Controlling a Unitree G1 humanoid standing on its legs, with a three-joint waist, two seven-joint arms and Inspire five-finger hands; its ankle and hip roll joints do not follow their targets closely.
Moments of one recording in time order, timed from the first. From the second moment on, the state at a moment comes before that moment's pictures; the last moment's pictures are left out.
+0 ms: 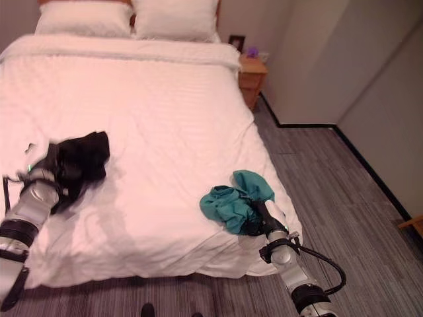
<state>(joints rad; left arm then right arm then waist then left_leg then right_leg) -0.63 0.76 -0.27 0.58 0.13 0.05 0.33 -0.22 -0.51 0.20 0.69 -0.18 -0.12 -0.19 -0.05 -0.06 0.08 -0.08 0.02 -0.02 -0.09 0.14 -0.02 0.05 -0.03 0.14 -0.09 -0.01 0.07</state>
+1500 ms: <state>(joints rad) -0.17 0.47 -0.22 0.20 0.00 -0.06 0.25 -0.07 -0.60 0.07 0.38 -0.35 0.04 -0.15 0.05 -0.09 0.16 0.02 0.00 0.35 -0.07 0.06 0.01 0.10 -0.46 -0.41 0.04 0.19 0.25</state>
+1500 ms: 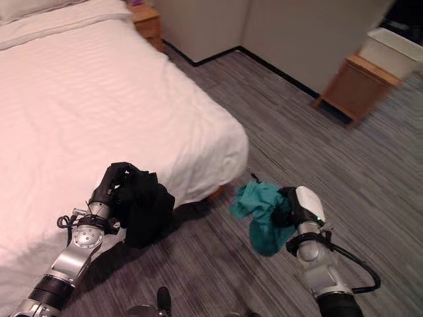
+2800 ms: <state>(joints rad) -0.47 0.27 -0.38 0.62 -0.19 0.01 0.32 -0.35 -0.60 0.43 0.56 -0.25 -0.01 -0.09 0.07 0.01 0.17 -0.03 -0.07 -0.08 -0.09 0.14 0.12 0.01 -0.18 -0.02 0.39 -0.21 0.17</state>
